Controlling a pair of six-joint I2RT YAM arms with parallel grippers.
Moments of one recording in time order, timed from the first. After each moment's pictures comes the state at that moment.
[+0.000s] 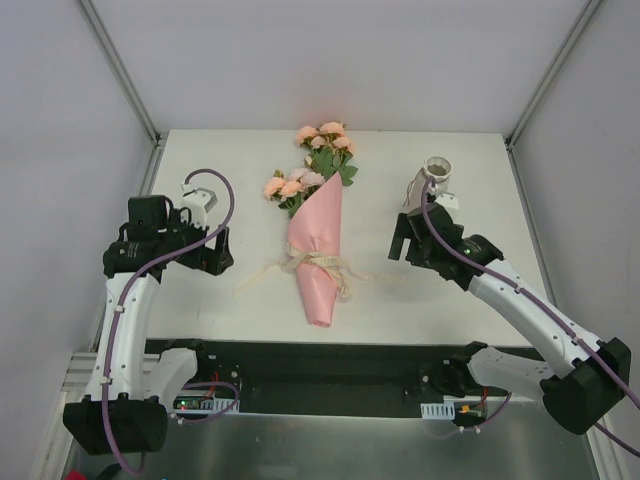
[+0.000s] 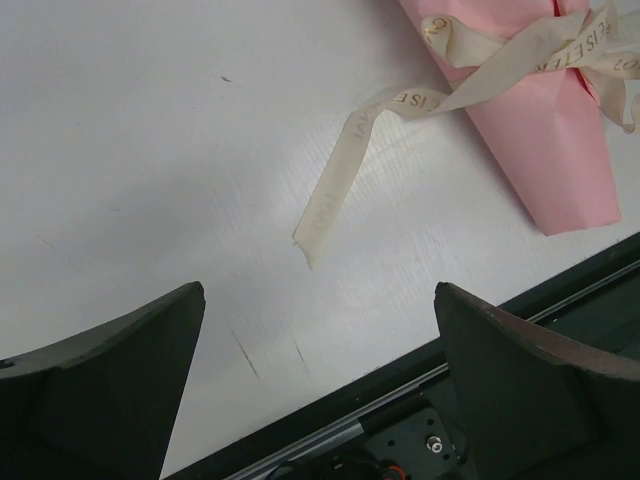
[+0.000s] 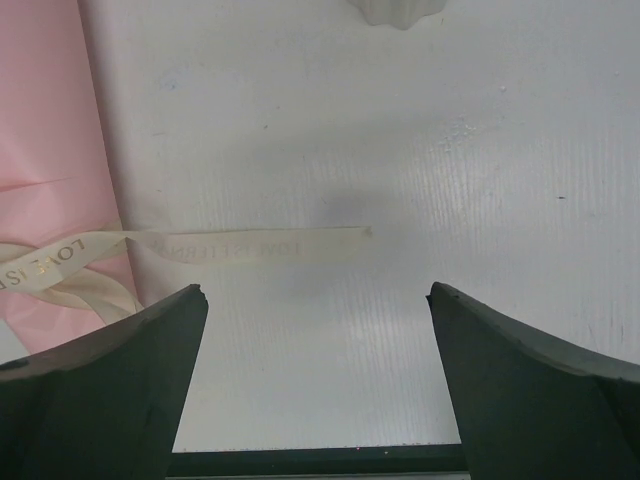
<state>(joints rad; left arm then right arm) 0.07 0.91 0.98 -0.95 0.47 0.25 0.61 1.09 0.95 -0.77 0.38 0.64</state>
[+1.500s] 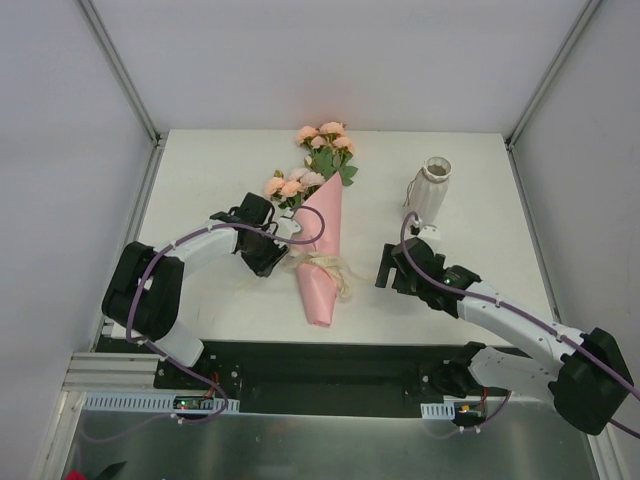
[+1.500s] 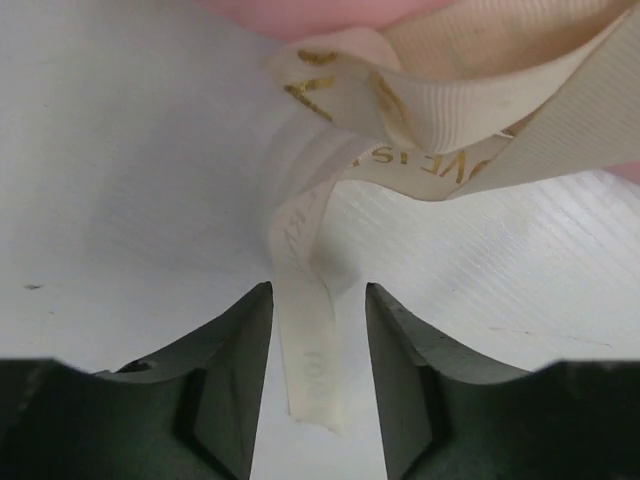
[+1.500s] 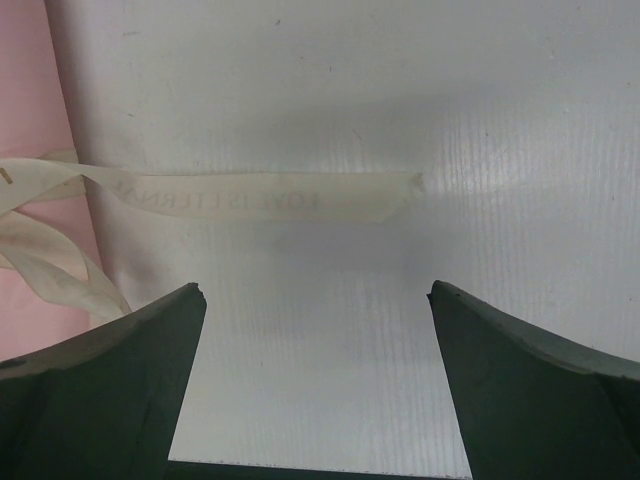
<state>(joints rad) -0.41 1.58 0.92 -0.59 0.24 0.45 0.75 1.06 0.64 -0.52 0.38 0.78</state>
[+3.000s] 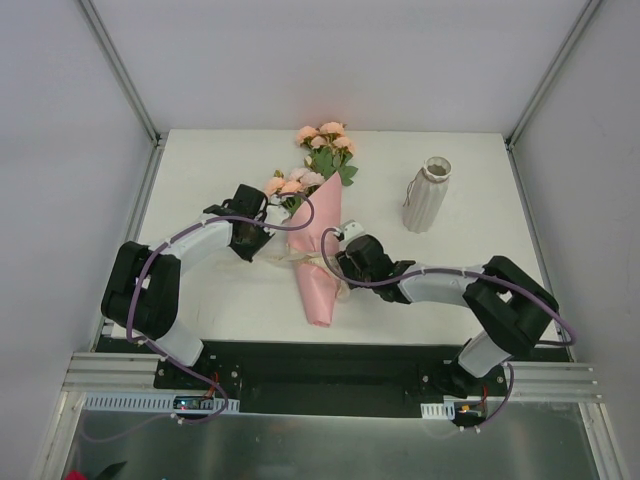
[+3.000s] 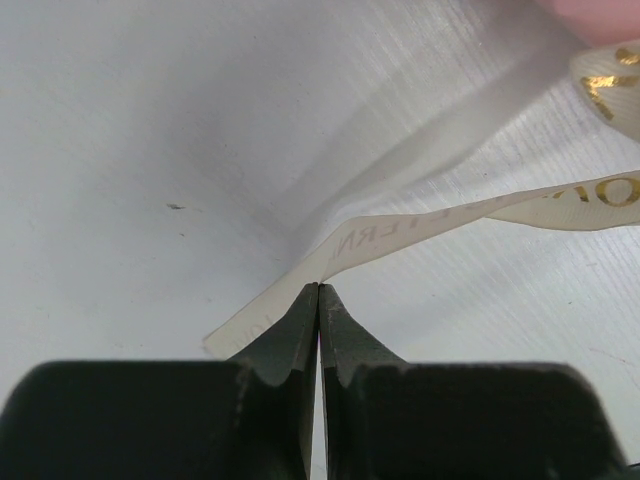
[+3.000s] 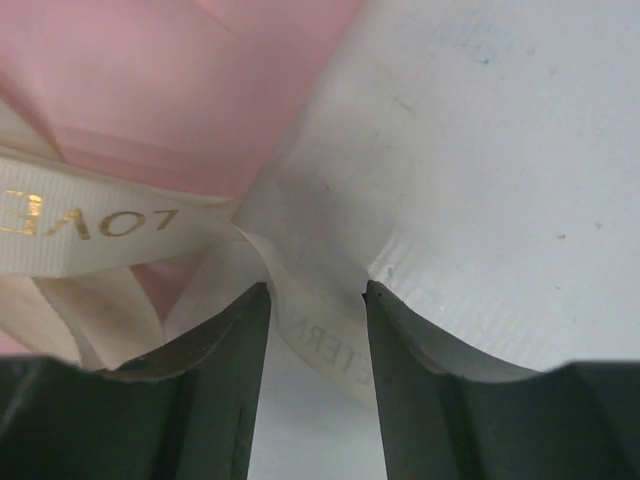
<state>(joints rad) -0.36 1.58 0.97 -0.58 0.04 0.40 0.87 1.58 0.69 0.08 0.28 0.15</state>
